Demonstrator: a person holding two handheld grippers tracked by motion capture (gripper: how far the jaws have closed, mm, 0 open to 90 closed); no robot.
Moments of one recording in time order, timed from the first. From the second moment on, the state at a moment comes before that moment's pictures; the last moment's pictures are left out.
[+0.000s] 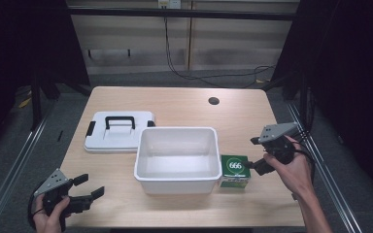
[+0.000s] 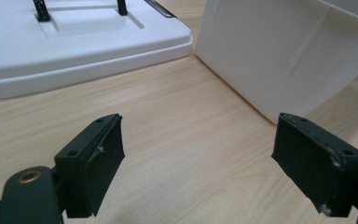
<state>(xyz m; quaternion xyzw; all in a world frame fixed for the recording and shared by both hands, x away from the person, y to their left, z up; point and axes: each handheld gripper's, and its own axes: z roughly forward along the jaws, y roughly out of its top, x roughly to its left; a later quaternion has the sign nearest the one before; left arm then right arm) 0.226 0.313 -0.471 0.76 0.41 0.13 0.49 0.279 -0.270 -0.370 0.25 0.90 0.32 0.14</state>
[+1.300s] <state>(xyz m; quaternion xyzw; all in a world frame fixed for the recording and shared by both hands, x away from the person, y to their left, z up) 0.226 0.315 -0.471 0.76 0.41 0.13 0.49 0.316 -0.219 -0.393 0.11 0.99 0.11 0.02</state>
